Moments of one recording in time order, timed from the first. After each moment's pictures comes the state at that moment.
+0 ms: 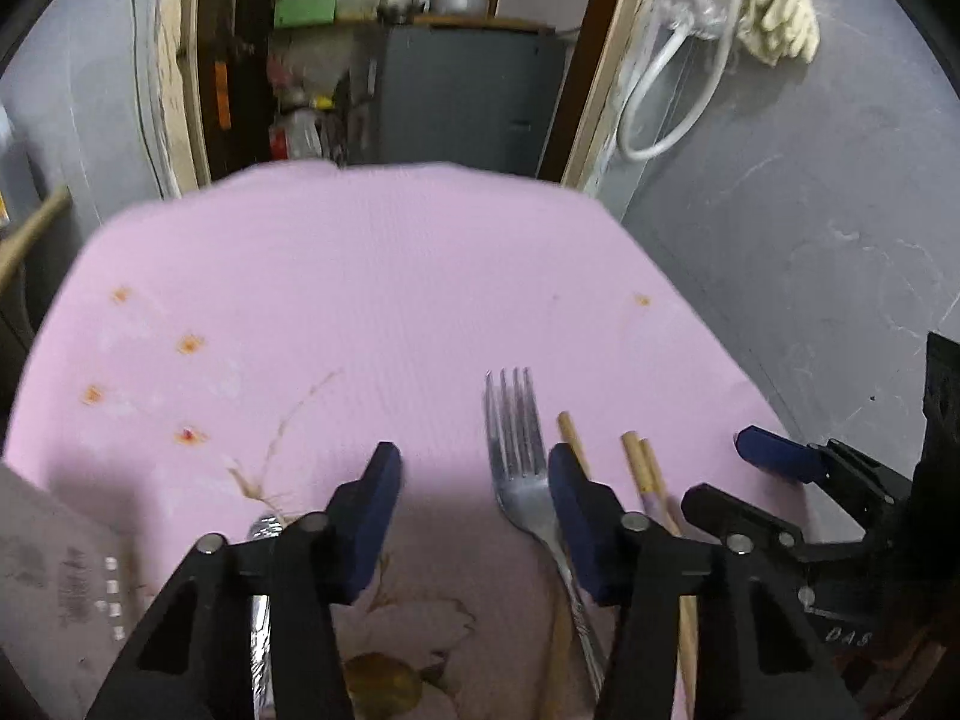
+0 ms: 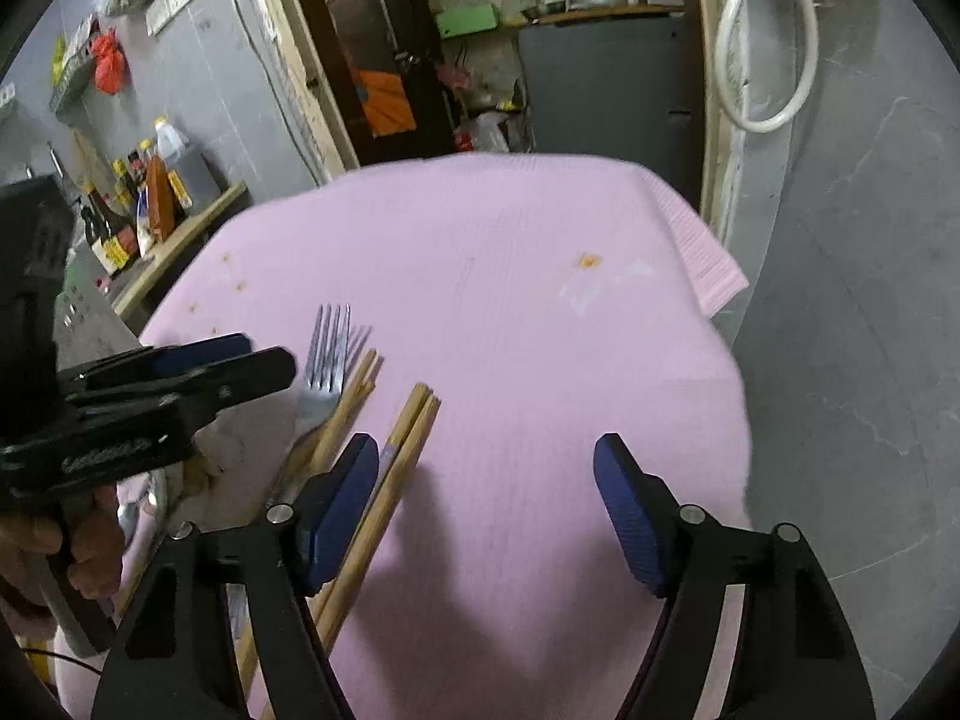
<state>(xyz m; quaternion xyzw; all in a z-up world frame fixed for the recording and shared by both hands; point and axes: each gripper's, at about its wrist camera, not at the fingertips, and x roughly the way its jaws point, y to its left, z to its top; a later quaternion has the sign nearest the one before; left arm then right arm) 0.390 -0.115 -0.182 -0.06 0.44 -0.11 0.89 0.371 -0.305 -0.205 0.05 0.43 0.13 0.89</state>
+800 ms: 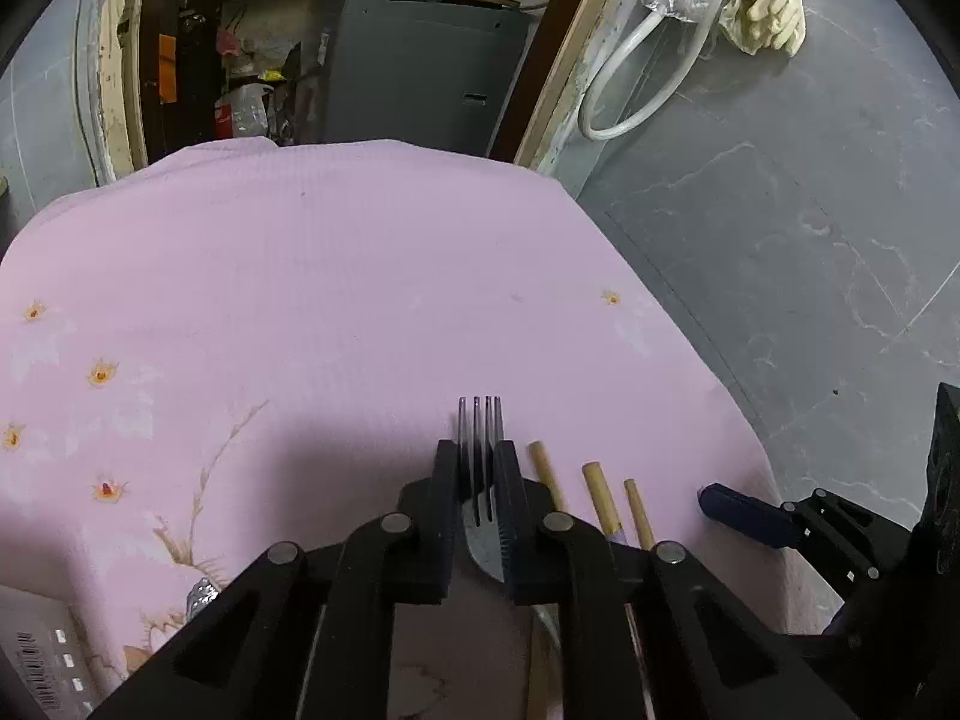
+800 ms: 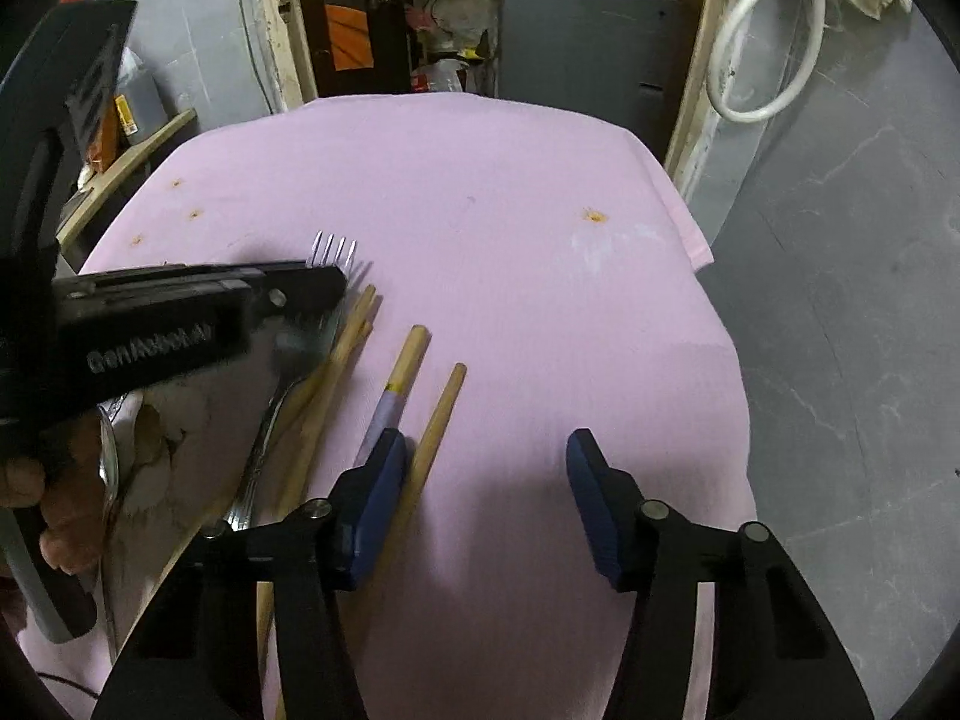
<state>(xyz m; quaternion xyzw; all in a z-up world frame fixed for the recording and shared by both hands) 0.416 -0.121 -0.185 -0.07 0.47 -0.18 0.86 0.359 -0.259 -0.200 -0.03 0.49 0.05 0.87</state>
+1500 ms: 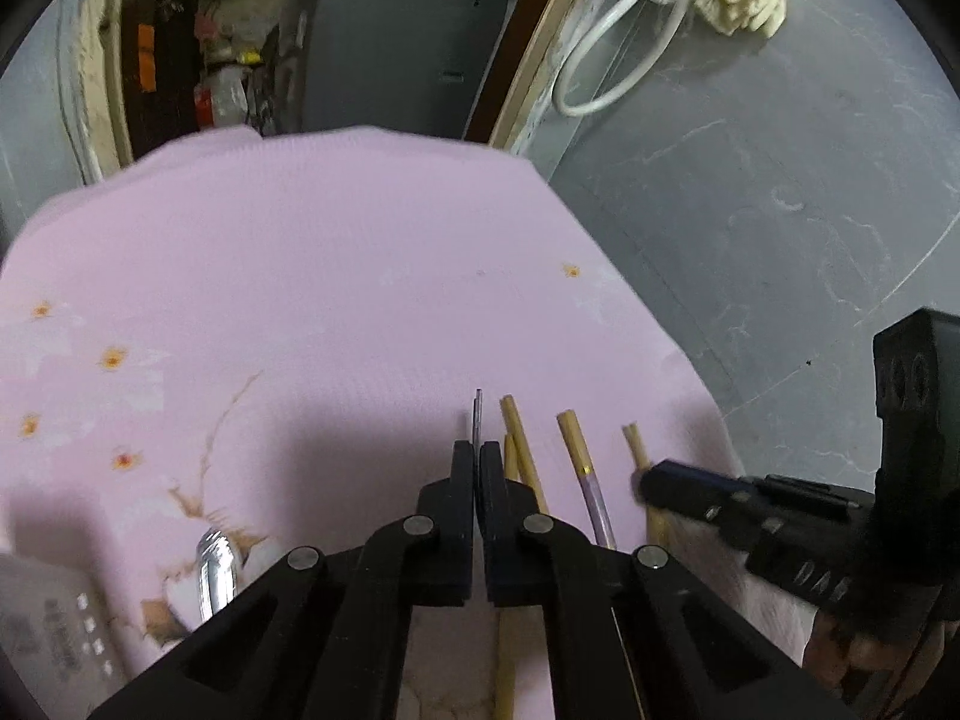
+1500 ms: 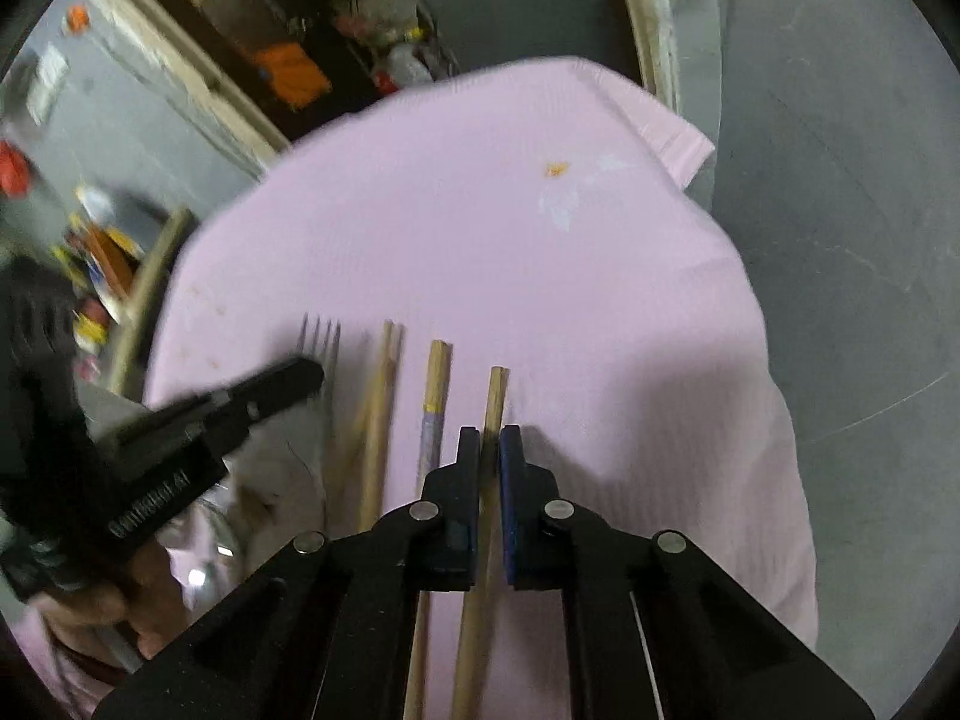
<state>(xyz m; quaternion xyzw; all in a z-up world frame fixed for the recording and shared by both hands) 0.398 -0.120 -0.161 -0.06 0.48 -0.20 0.85 0.362 -0.302 -0.172 0.19 0.52 0.07 0.83</state>
